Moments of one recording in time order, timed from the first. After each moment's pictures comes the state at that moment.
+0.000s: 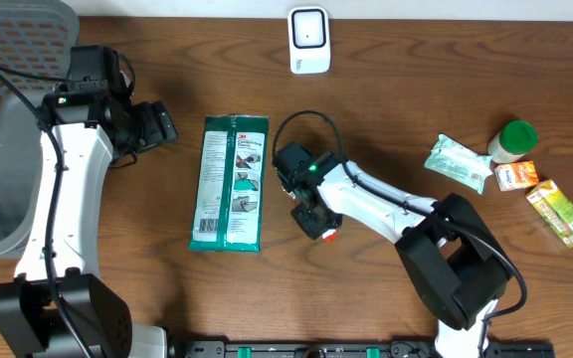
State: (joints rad) left arm 0.10 1.62 1.44 -1.03 0.05 -0.30; right arm 0.73 1.98 1.28 -0.89 0.04 0.11
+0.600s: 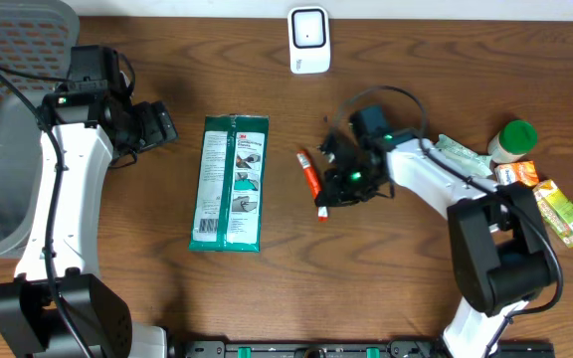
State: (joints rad) left arm 0.10 1.62 1.44 -1.03 0.05 -0.30; right arm 0.36 1.92 1.16 -0.66 -0.68 0.10
